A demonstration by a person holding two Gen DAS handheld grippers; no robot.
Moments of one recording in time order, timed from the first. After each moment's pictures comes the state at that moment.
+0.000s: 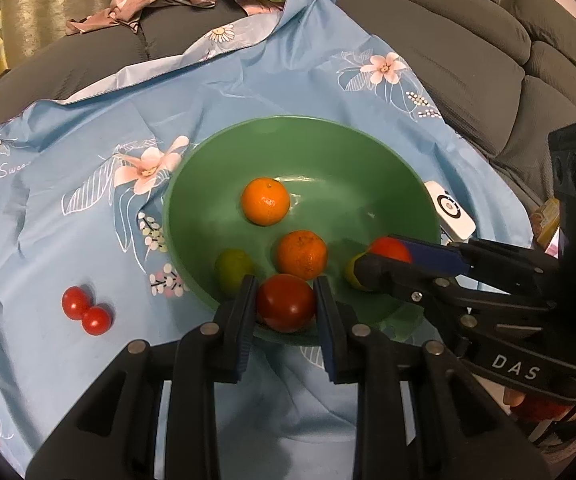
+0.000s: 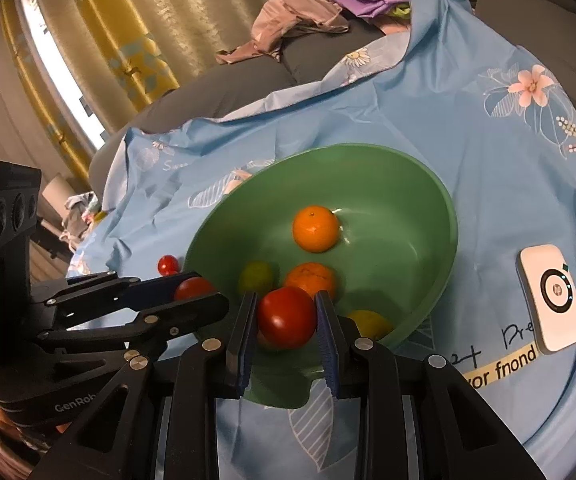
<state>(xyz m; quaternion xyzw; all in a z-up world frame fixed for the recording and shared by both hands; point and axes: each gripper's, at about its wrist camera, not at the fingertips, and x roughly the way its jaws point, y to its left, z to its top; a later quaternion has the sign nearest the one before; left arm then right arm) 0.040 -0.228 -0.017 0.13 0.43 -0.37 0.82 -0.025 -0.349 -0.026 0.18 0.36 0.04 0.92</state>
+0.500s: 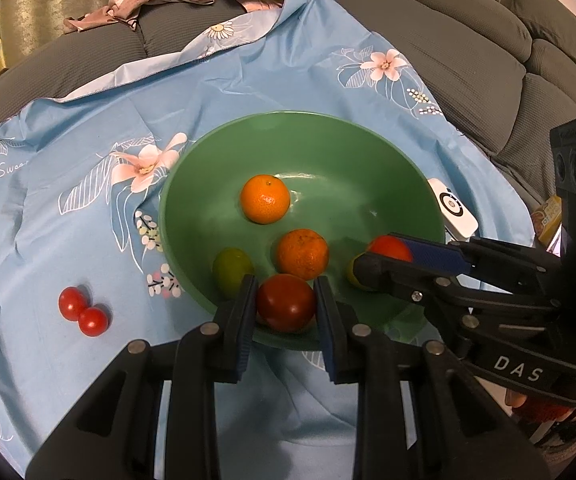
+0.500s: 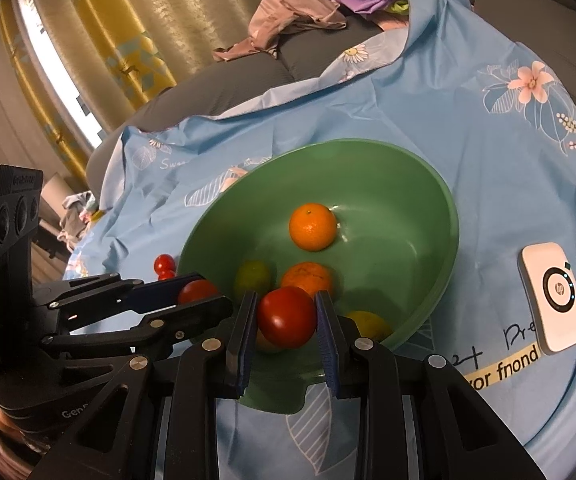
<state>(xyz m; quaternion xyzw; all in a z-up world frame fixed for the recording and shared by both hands) 0.042 -0.231 -0.021 0.13 0.43 -0.37 0.82 -0.022 -0.351 -0.027 0.18 0.36 0.04 0.91</state>
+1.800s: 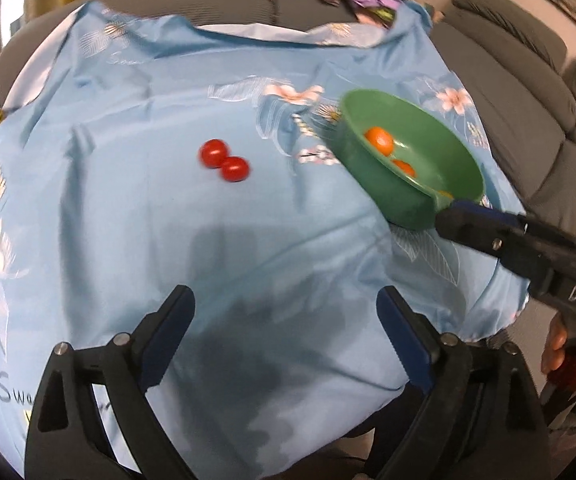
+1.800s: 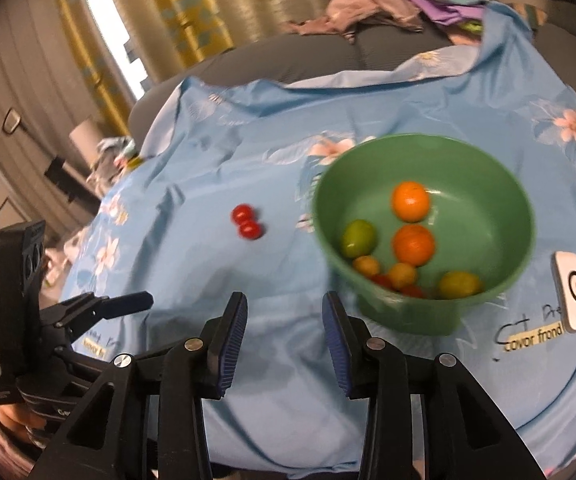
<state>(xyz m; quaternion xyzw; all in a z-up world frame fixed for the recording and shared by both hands) -0.015 -0.071 -0.029 0.00 0.46 -0.25 0.85 -0.046 -0.248 -0.003 0.10 0.40 0.10 0.91</state>
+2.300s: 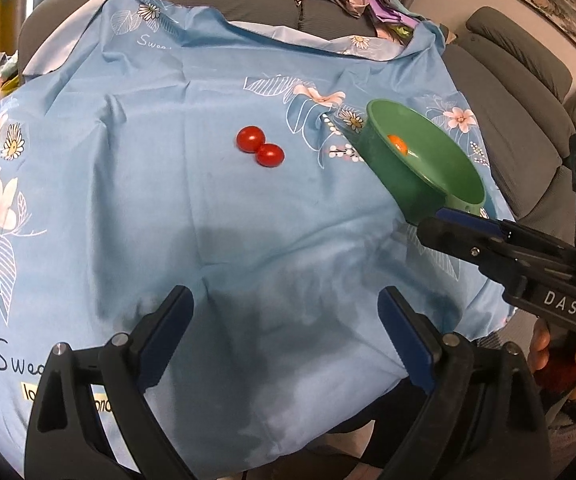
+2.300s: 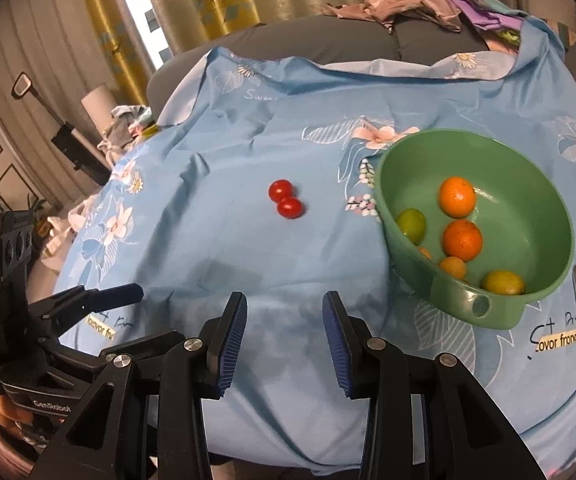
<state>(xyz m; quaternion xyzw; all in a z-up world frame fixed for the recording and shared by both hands) -0.024 -0.032 -0.035 -0.04 0.47 -0.25 0.85 -0.041 -0.206 -0.009 0.06 0.42 0.11 0.90</state>
